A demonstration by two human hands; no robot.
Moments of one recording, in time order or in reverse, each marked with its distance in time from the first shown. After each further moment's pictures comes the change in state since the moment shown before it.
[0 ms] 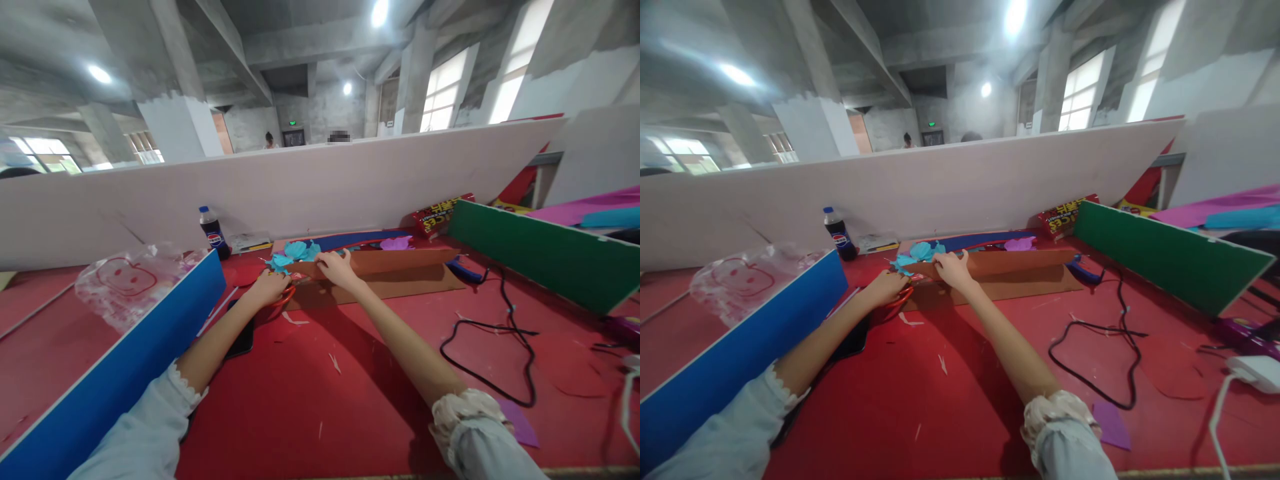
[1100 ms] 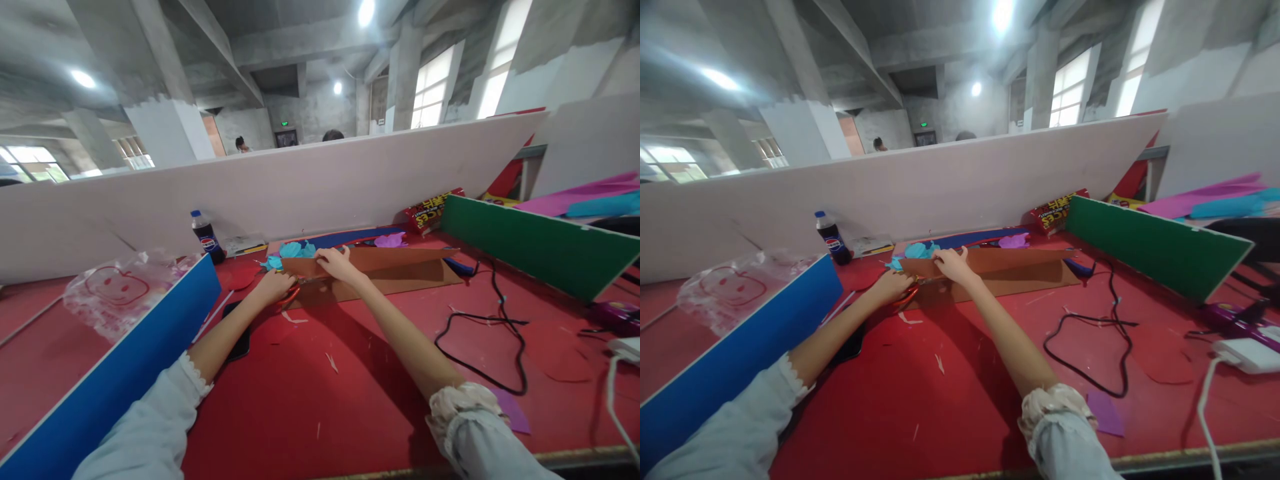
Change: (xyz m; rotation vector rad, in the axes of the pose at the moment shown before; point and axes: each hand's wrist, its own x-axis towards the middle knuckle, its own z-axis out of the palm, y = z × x) left_hand 0.026 -0.001 0.028 0.045 0.139 0.161; right_hand 0.008 0.023 -0.001 0.080 -0.019 0.033
